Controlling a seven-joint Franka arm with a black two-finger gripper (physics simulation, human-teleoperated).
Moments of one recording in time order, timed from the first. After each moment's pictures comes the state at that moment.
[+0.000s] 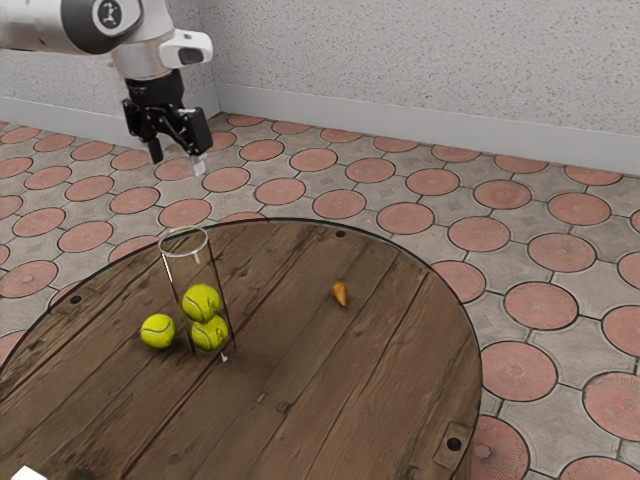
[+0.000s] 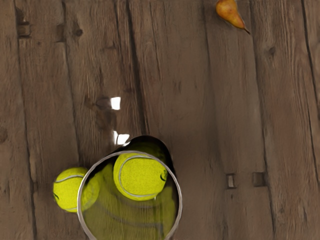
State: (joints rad) arm 0.08 0.01 -0.05 -1.57 0.00 1.59 0.12
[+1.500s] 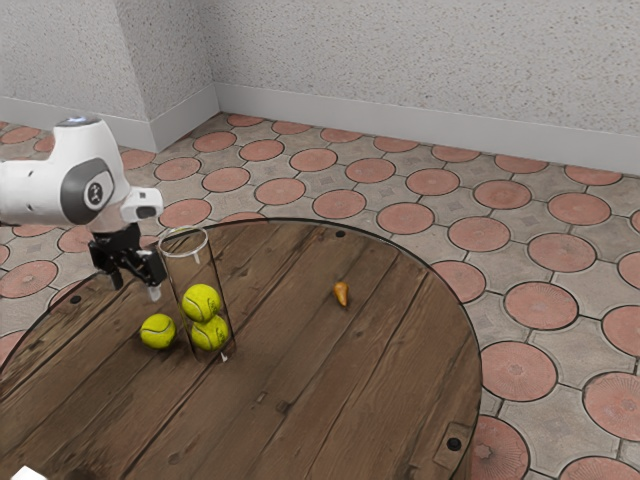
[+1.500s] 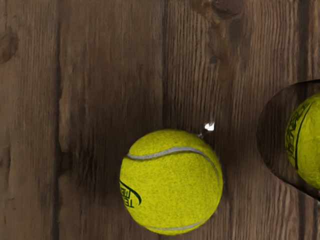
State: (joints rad) arm 0.21 0.08 0.09 -2.15 -0.03 2.18 0.28
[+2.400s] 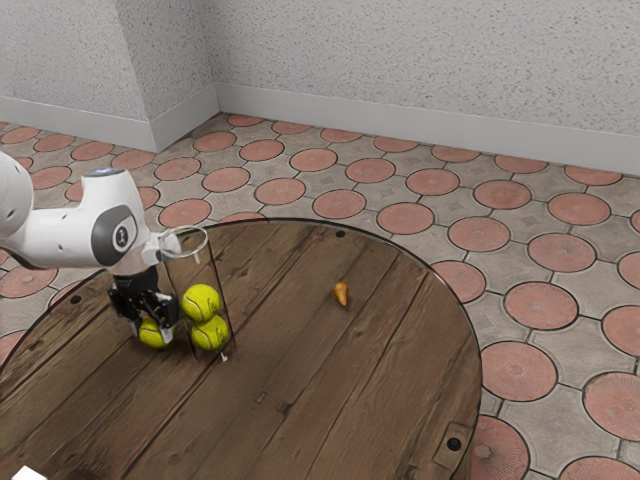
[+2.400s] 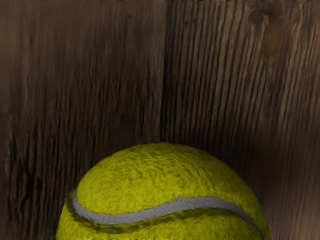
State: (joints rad) arm 0.21 0.28 0.09 -2.15 -0.09 2.30 0.27
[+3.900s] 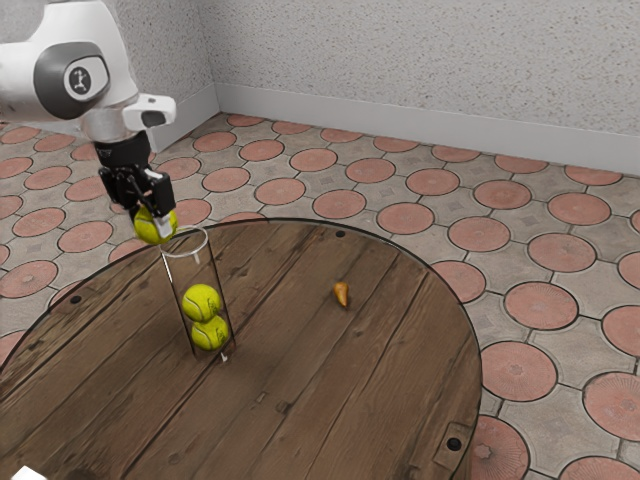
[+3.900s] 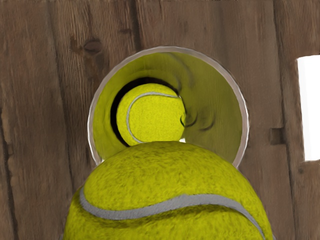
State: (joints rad) arm 0.13 -0.12 0.01 -1.92 -0.08 1.74 0.26
